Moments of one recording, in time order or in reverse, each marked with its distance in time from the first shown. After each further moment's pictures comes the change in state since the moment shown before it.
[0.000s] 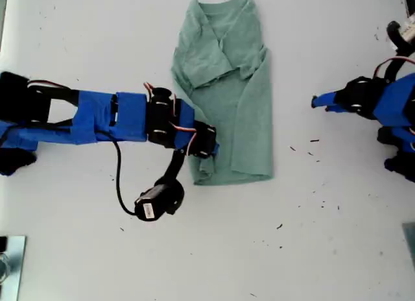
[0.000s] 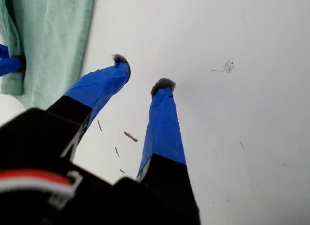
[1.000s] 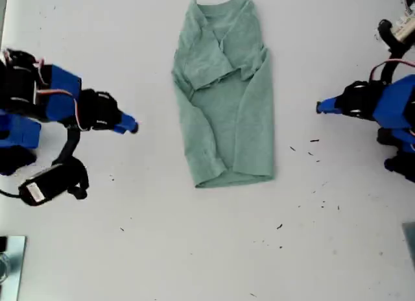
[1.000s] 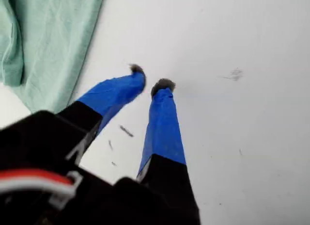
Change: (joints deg) arm 0 -6.5 82.1 92.0 -11.2 -11.9; arm 1 -2.7 0.0 0.1 -0.4 -6.2
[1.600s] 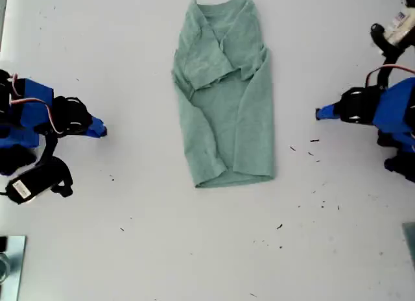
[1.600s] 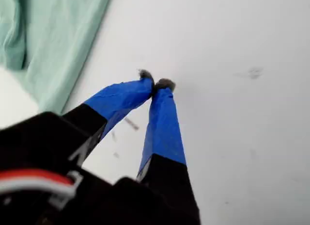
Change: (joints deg) arm 0 -1.6 28.1 23.3 2.5 -8.3; arm 1 -6.9 -1.2 -3.0 -0.7 1.4
